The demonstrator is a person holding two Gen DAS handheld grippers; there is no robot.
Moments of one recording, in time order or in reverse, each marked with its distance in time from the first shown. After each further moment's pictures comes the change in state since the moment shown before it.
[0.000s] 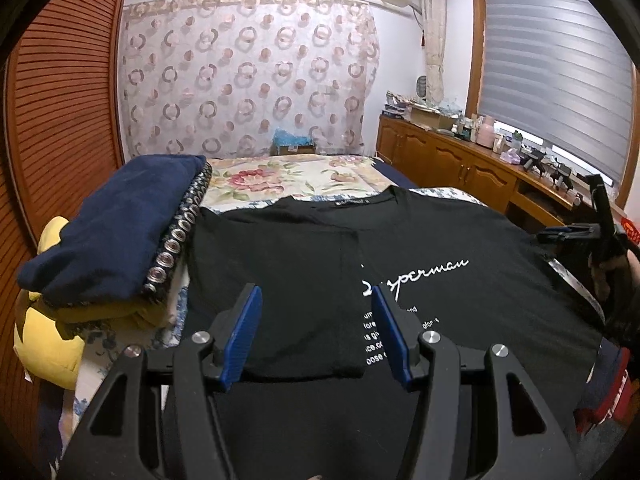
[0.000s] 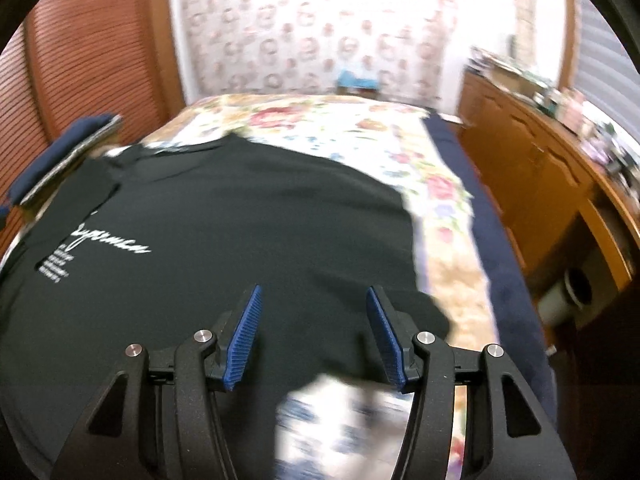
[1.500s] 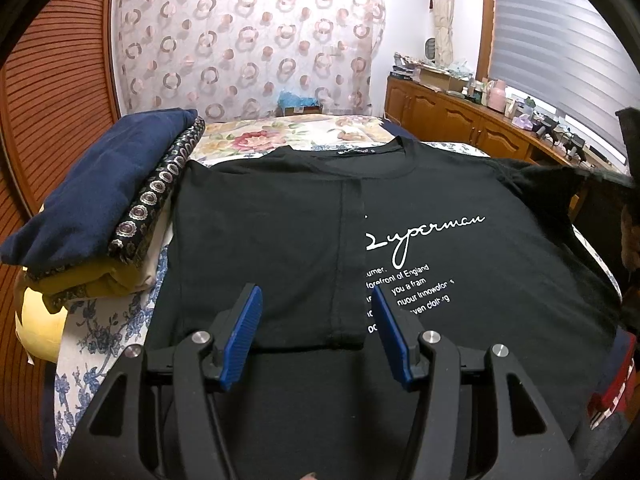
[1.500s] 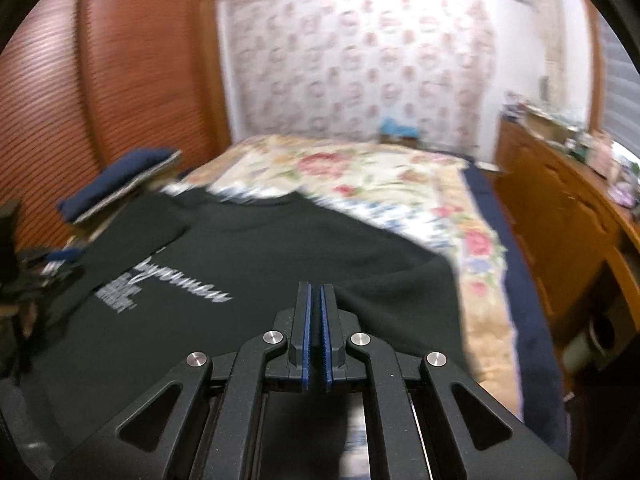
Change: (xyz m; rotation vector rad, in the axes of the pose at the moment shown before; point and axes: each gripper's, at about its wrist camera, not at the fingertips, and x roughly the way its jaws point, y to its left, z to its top) left arm 0.029 -0.012 -0.018 0.009 0.139 0.042; right arm -0.039 0.053 0.022 -0.119 -0.147 0.178
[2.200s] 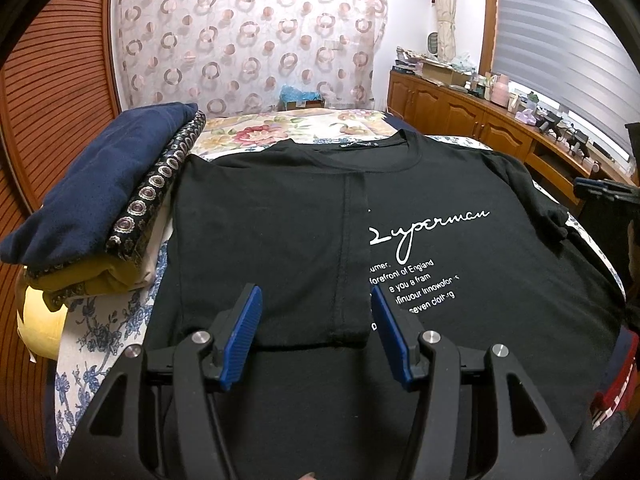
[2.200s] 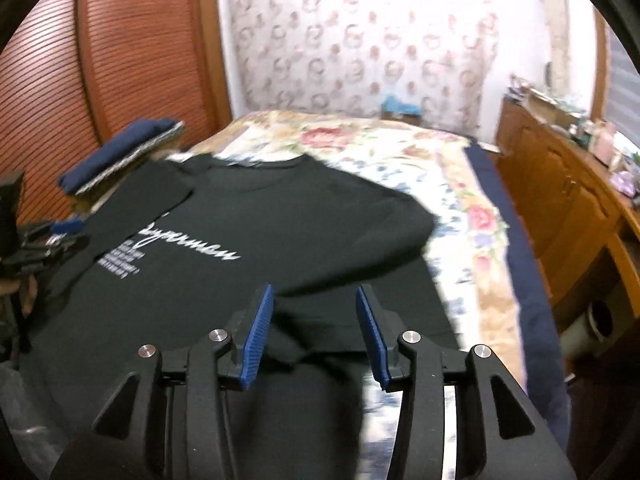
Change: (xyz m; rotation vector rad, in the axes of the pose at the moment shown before) left arm 0.005 -0.001 0.001 -0.001 0.016 0.009; right arm -0.003 -0.004 -0.021 0.030 0.068 -0.053
